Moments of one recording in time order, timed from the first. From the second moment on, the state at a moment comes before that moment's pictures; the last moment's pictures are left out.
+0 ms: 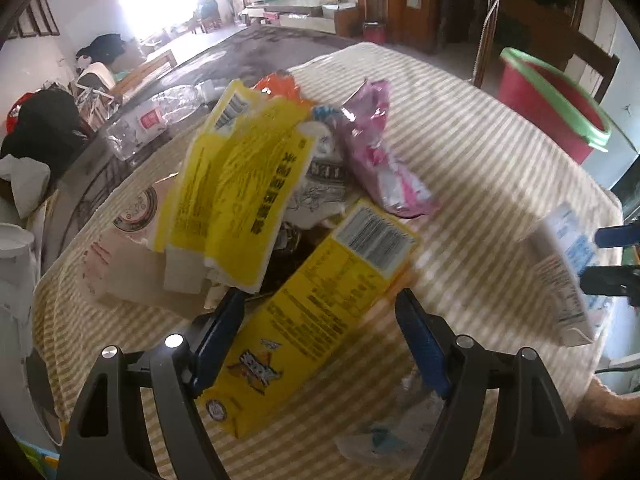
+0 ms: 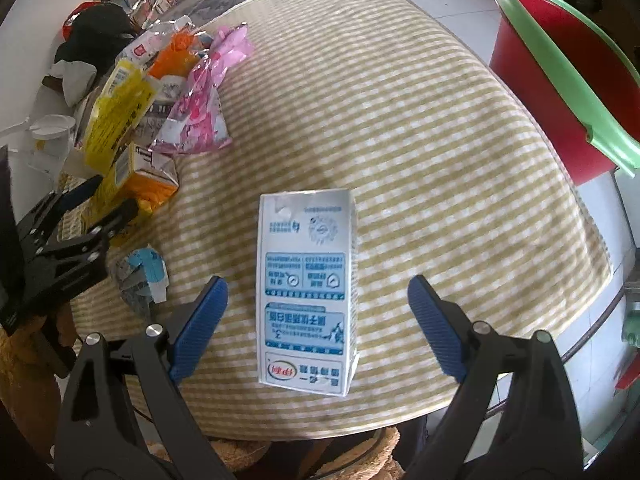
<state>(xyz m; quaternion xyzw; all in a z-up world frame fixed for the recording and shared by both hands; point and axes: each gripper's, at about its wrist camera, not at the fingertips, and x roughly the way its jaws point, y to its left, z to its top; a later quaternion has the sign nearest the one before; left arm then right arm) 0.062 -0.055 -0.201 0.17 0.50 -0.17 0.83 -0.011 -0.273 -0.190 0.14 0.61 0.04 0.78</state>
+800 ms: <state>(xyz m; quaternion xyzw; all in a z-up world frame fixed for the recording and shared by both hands) 0.049 0.008 -0.158 -0.07 0.47 -0.09 0.87 -0.011 -0.237 -0.199 0.10 0.61 0.06 0.78</state>
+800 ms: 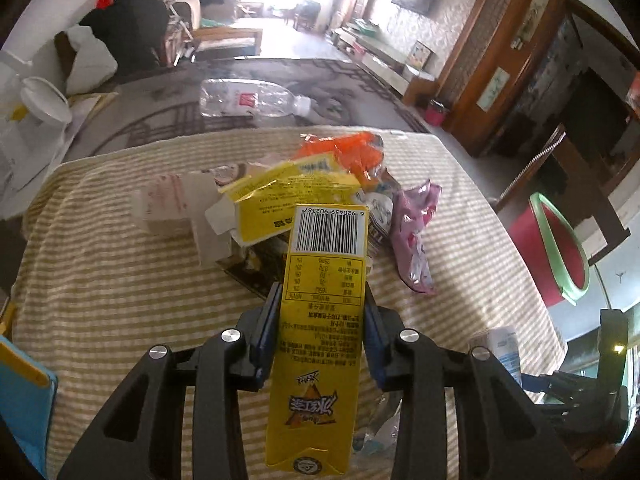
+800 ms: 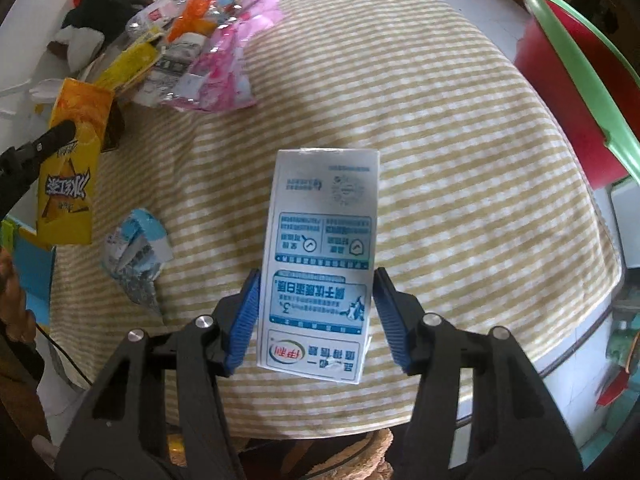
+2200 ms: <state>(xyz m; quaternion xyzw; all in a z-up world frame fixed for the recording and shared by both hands) 0.034 -0.010 -0.125 -0.05 0.44 -0.06 0.90 0.010 -0.231 -0.144 0.09 0.52 0.10 0.84</state>
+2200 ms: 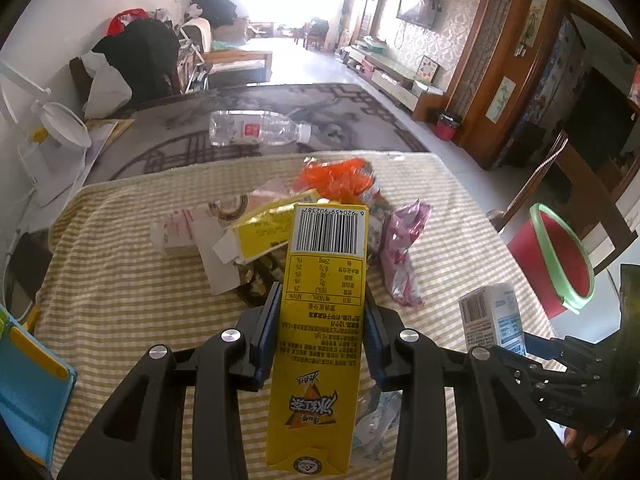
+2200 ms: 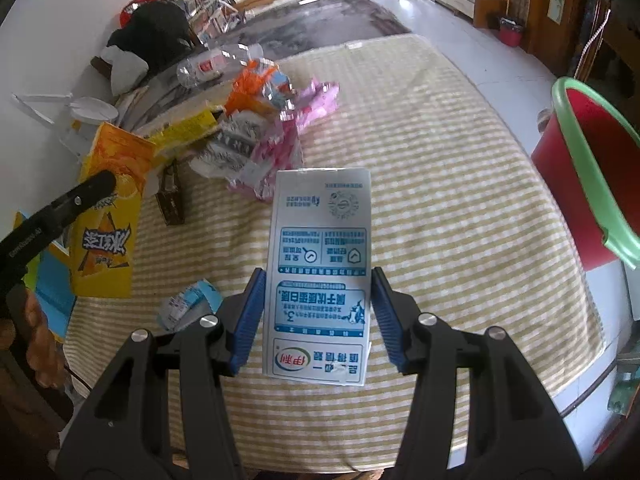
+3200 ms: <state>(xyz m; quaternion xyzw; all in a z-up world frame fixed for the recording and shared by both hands) 0.039 -0.192 -0.045 -0.02 0.36 -0.02 0.93 0.029 -0.407 -0.050 0.09 0.40 0.17 0.89</state>
